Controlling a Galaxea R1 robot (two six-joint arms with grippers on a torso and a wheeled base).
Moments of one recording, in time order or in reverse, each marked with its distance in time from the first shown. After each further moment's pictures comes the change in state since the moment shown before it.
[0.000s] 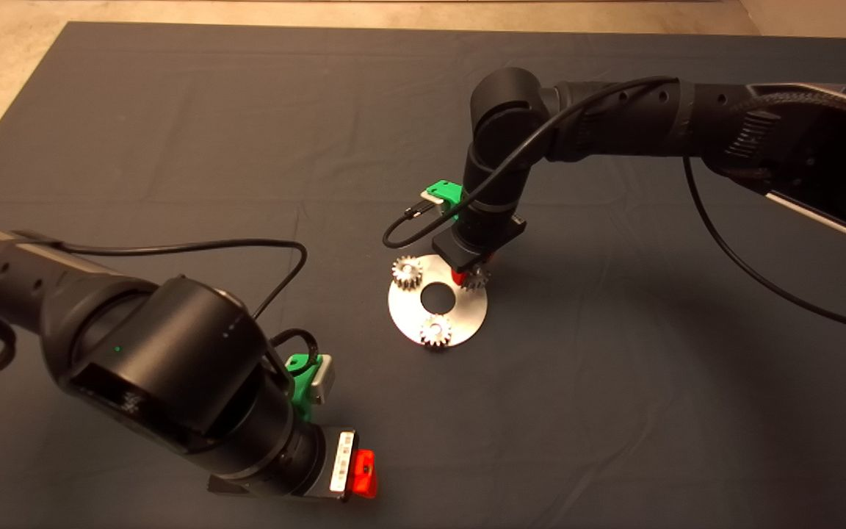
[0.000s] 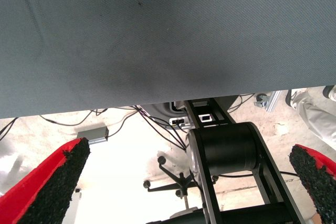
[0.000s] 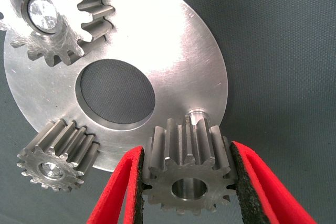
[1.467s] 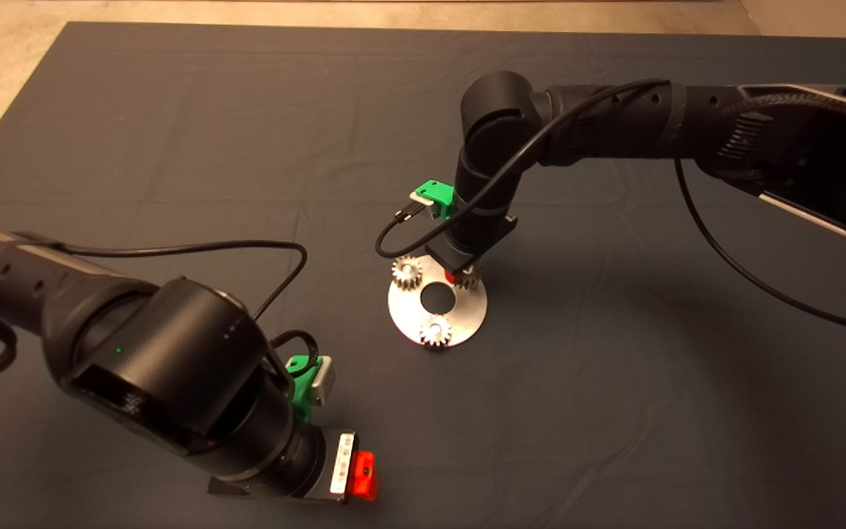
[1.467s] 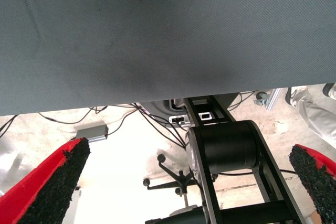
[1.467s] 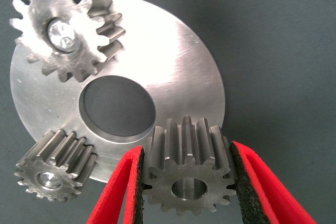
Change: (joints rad) left arm 0.010 0.000 0.000 0.000 0.000 0.000; right arm 0.003 0.017 0.003 -0.059 0.001 -0.053
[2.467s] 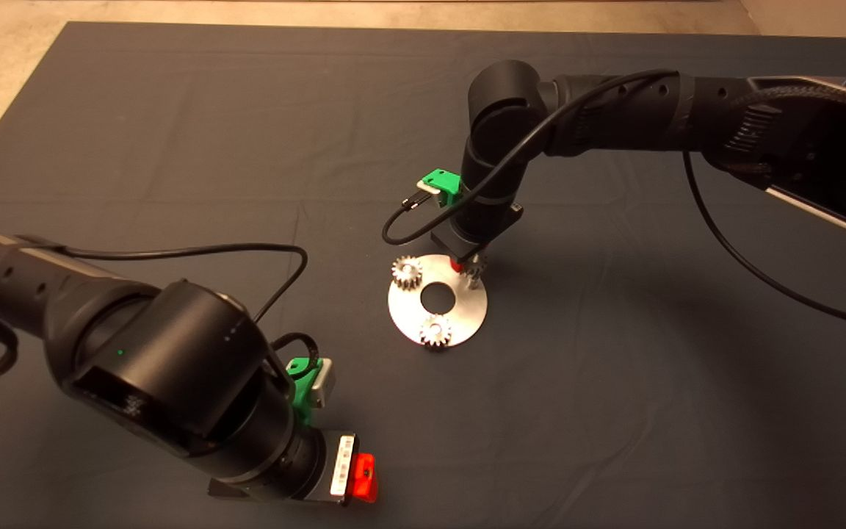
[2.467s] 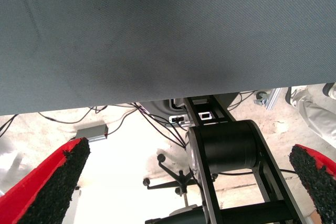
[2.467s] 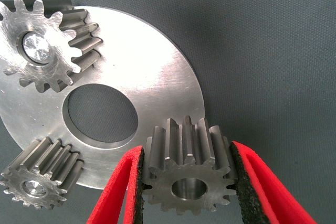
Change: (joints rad) left arm 0.001 0.000 0.000 0.000 0.000 0.000; right arm 0.007 -0.010 -0.014 -0.009 0.001 0.006
